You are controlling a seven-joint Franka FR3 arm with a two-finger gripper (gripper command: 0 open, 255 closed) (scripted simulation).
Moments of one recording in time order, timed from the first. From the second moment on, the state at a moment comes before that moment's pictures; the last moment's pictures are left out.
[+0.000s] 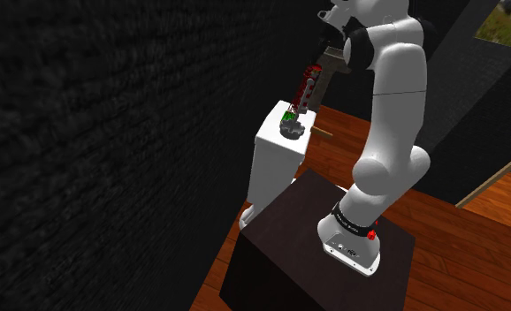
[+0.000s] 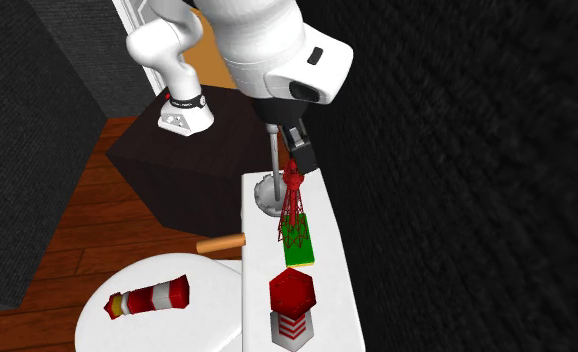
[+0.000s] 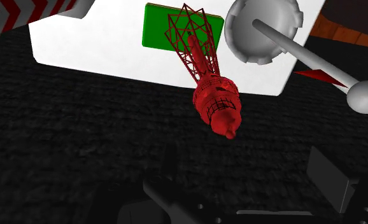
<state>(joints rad) -0.34 0.54 -0.72 -1.12 0.61 1.44 -1.51</state>
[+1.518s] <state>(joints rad) -0.35 0.56 -0.72 -1.15 0.62 1.47 -1.53</state>
